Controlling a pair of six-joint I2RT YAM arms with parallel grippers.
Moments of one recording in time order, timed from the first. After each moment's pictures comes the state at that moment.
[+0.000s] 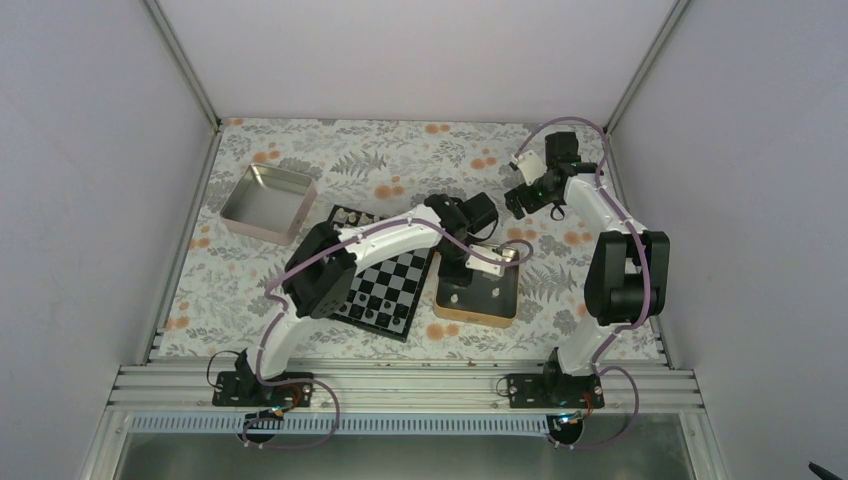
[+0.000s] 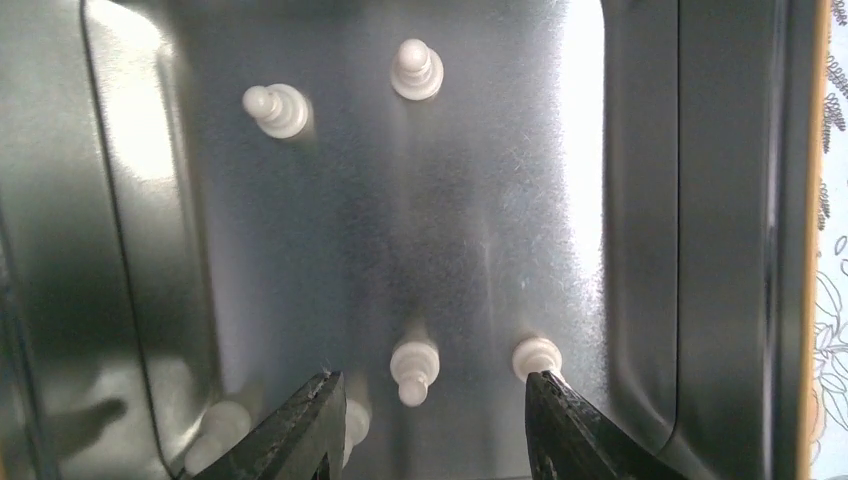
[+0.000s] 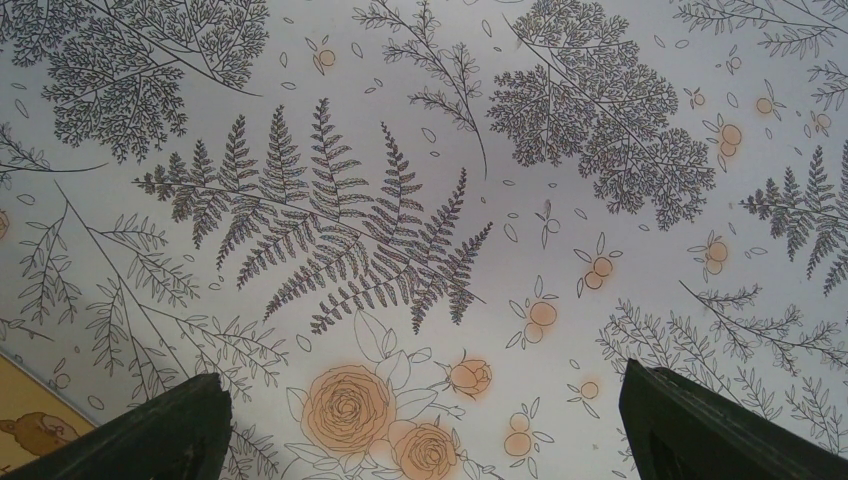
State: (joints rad) left arm -0.98 2.21 1.91 -1.04 0.23 0.77; right arm 0.05 1.74 1.33 -0.65 -0.14 -0.49
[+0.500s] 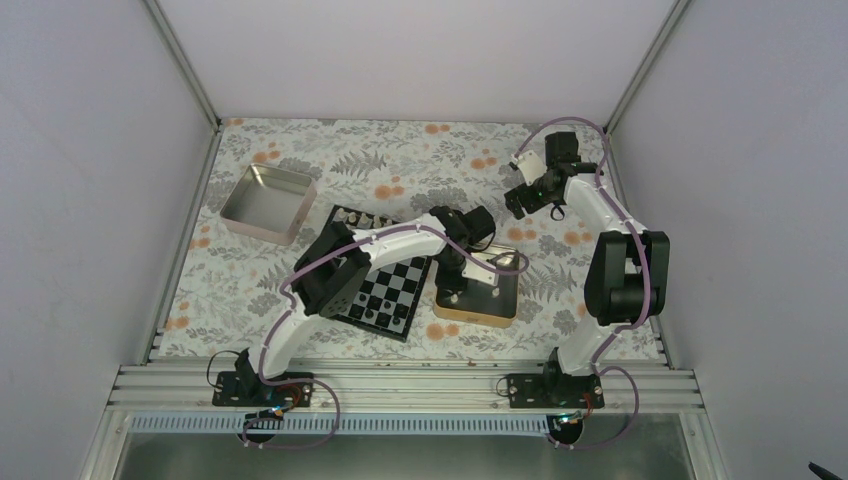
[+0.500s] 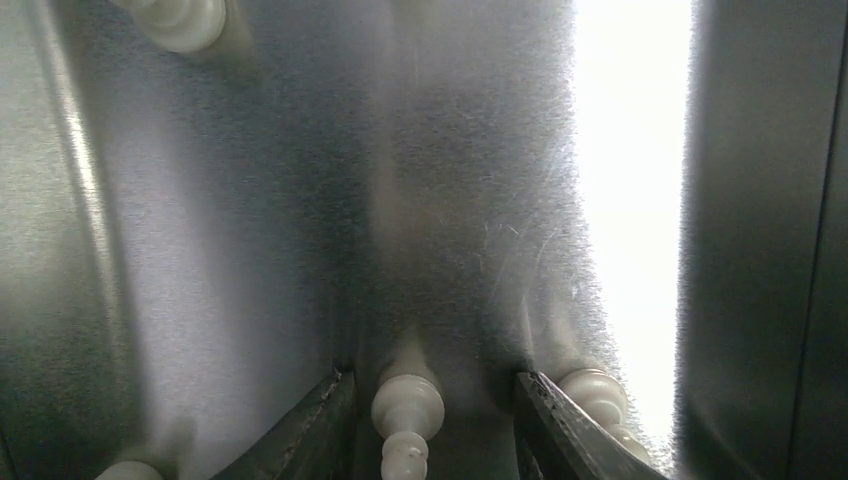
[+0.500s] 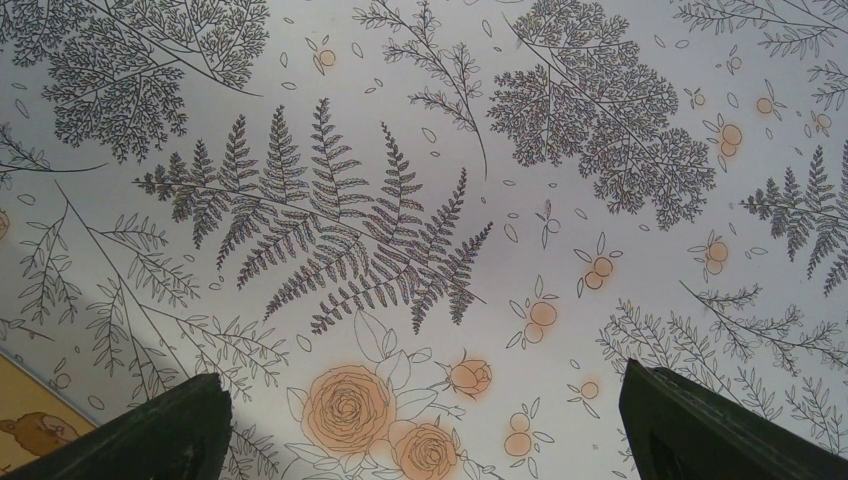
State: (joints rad) left arm -0.98 2.29 1.85 -0.97 0.18 0.77; right arm 0.05 1.74 1.33 -0.65 -0.14 -0.49
